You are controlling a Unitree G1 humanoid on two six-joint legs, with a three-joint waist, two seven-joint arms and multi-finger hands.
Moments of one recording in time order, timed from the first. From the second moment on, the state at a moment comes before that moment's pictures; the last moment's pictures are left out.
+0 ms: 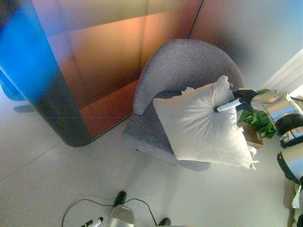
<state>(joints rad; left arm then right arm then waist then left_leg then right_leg) 0.15 0.36 0.03 1.28 -0.46 -0.14 -0.19 -1.12 -0.84 0.63 1.12 0.15 0.26 0.48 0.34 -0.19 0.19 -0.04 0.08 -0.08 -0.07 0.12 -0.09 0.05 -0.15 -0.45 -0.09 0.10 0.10</state>
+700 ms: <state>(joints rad) 0.13 0.38 -0.01 1.27 -0.47 -0.20 -0.23 -1.36 -0.96 0.66 1.26 0.21 0.32 0.39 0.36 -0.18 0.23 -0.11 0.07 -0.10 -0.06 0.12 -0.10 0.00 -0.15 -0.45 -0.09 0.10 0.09</state>
